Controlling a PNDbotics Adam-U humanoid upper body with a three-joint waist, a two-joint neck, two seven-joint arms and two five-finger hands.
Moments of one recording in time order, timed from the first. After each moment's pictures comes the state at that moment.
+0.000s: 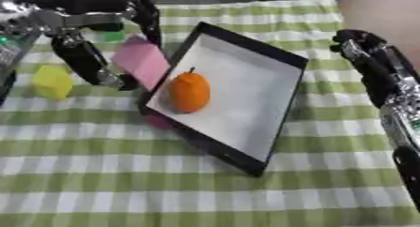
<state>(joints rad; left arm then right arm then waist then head) -1.05 0.39 -0.48 -1.53 -0.59 -0.31 -0.79 -0.20 -0.44 -0.09 -1.73 -0.25 0.12 -0.07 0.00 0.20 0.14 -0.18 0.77</state>
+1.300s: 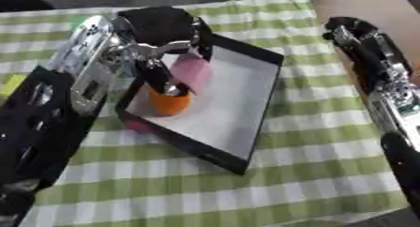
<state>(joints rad) -1.05 0.11 -0.47 -1.28 -0.96 -0.42 -0.58 -0.22 -0.44 -0.12 -1.73 -0.25 0.13 -0.10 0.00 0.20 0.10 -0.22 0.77</state>
